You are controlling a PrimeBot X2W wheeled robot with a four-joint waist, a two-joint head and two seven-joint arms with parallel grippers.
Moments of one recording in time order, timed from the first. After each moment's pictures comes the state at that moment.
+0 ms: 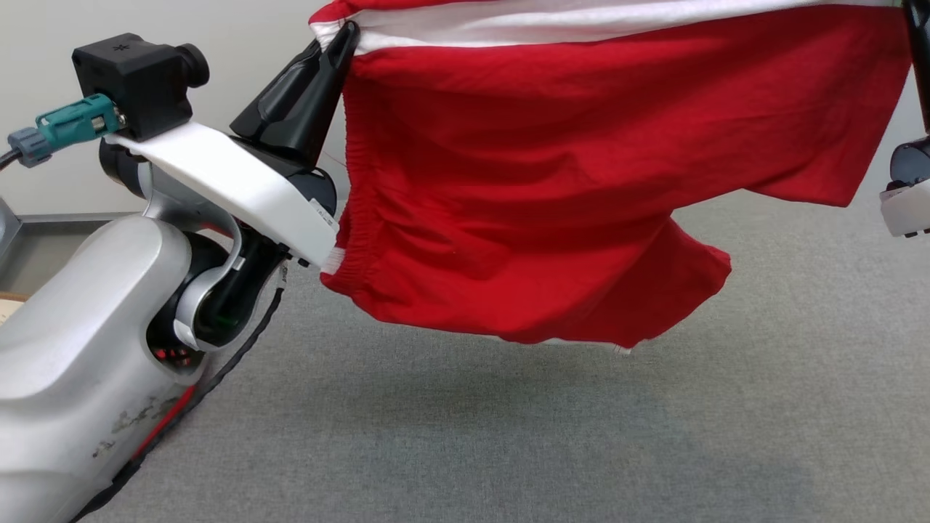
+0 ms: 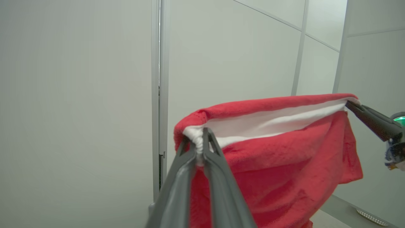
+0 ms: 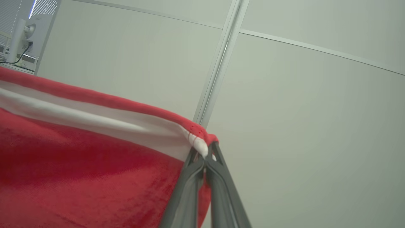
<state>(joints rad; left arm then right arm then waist) -0.87 0.53 -0.80 -0.02 -1.10 0.19 -0.05 -0.61 -0.51 0.17 0.00 0.31 0.13 0.07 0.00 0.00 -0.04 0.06</state>
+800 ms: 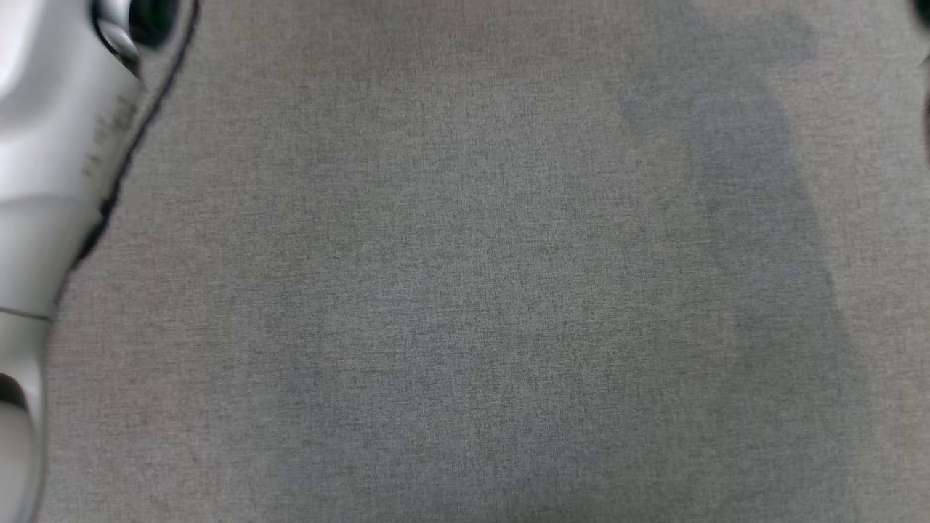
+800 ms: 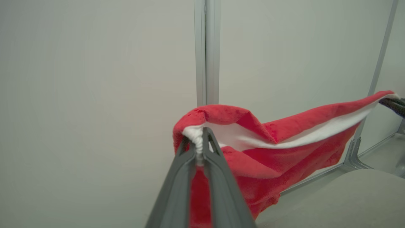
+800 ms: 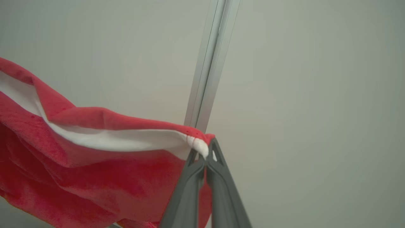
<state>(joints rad) -1.42 0.33 -0.78 0.65 -0.85 0.00 -0.25 -1.36 -0.30 0.40 0.70 0.23 0.13 -0.22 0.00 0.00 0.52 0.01</state>
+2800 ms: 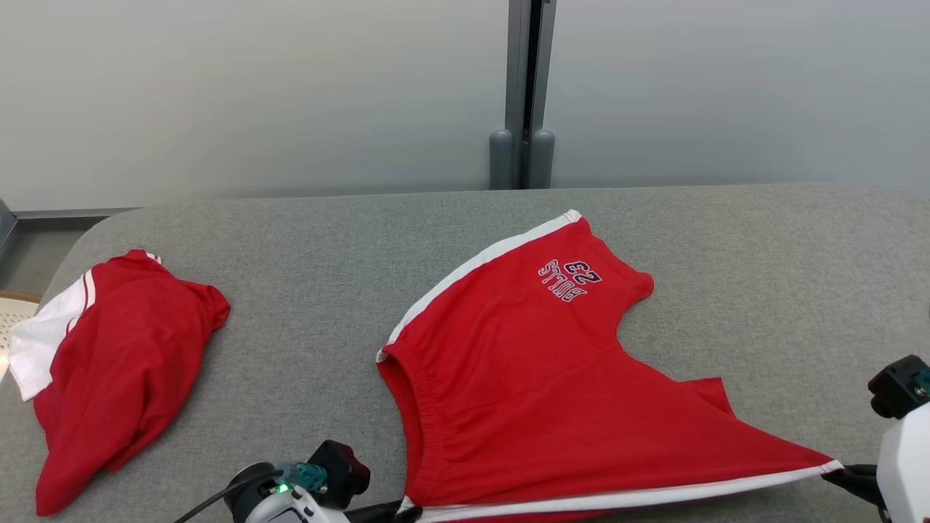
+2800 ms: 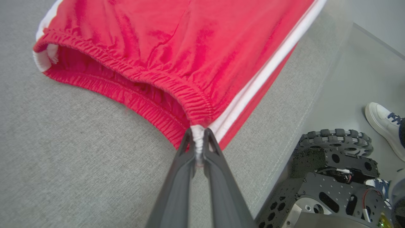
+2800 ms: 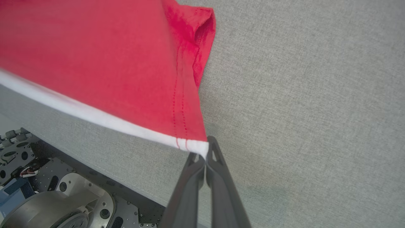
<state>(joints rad) -0.45 0.55 -1.24 0.27 -0.89 -0.13 0.04 -0.56 -1.01 1.27 0.29 1.23 0.13 0.39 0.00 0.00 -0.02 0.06</state>
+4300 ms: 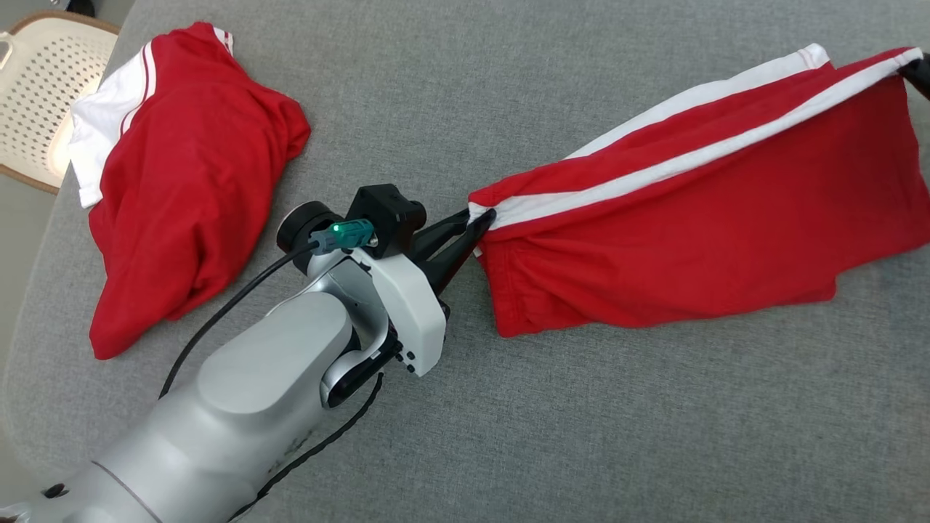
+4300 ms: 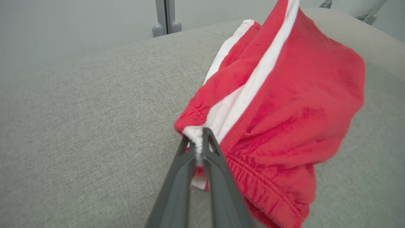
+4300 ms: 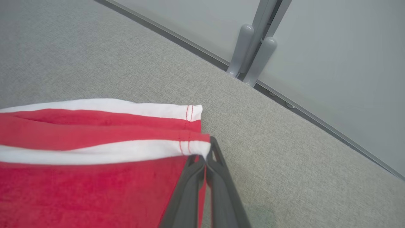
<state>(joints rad) -0.87 0.28 -1.08 0.47 -0.84 -0.10 -0.10 -1.16 -0.86 0.98 0.49 0.94 0.13 0.48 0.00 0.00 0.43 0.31</state>
